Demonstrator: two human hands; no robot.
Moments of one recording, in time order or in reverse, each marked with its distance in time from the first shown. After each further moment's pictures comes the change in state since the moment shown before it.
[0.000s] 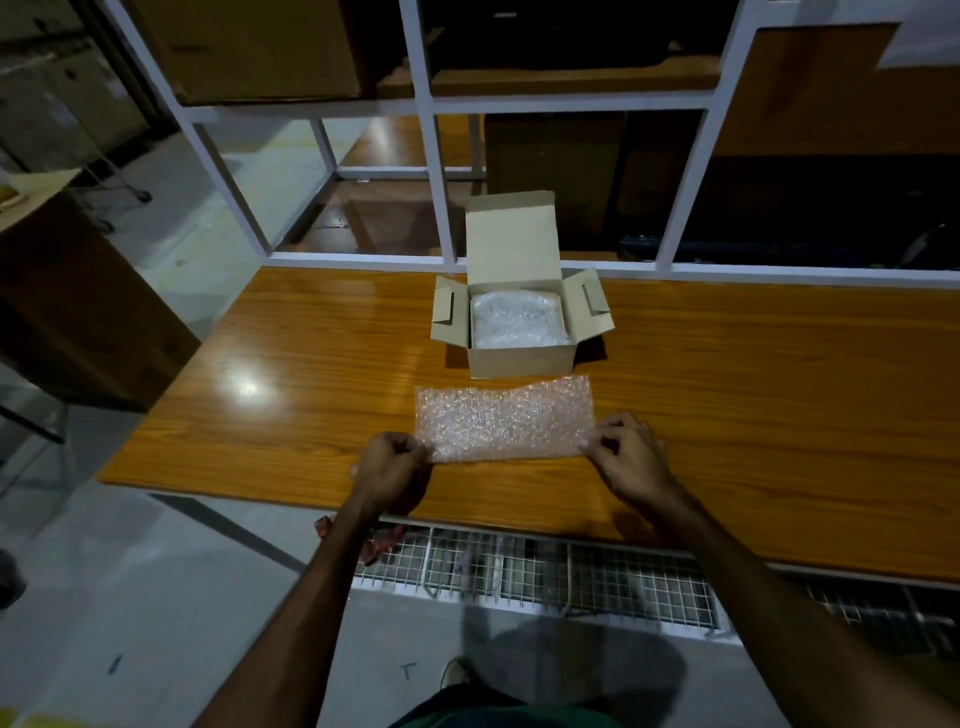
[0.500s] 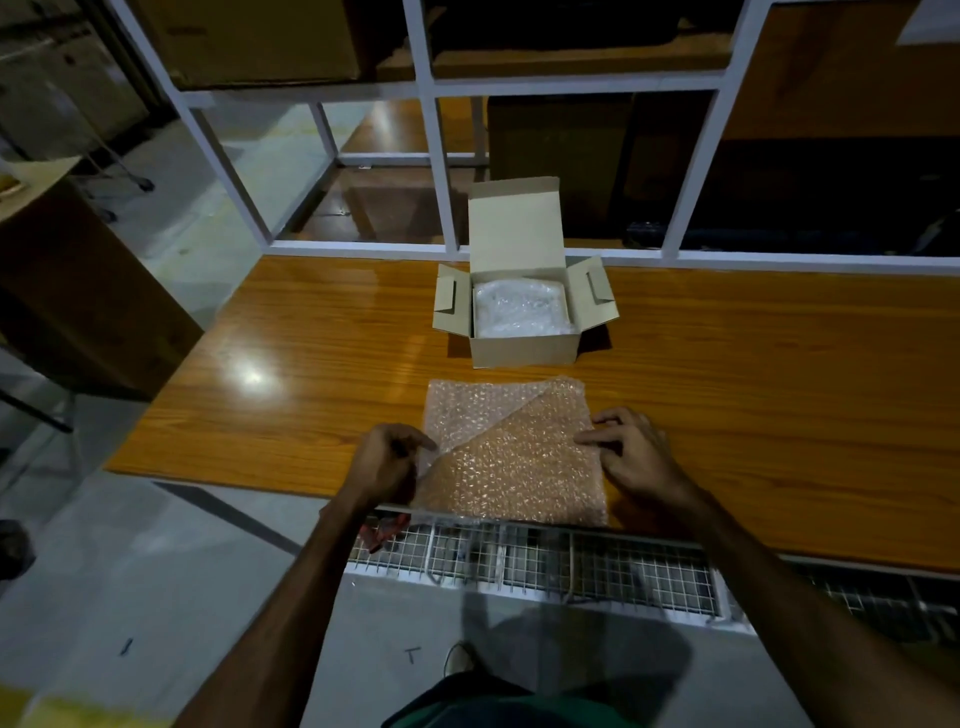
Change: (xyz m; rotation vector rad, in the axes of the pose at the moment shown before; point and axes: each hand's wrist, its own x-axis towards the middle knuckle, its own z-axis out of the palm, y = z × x) left_hand -0.006 -0.009 -0.013 0.236 -0.015 0.194; right_hand -0.004 0.007 -0.007 -0.058 -0.129 -0.155
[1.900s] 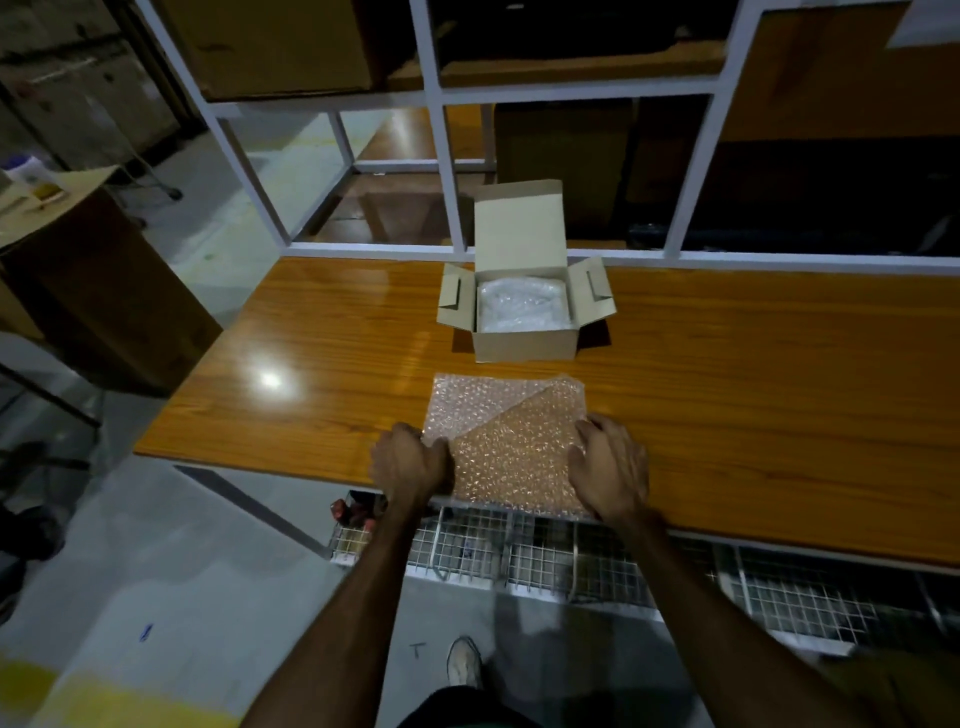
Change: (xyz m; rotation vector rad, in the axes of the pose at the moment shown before) left_hand -0.018 0.029 0.055 0.178 0.343 -0.336; right_hand -0.023 -0.047 0.038 -0.184 0.205 0.214
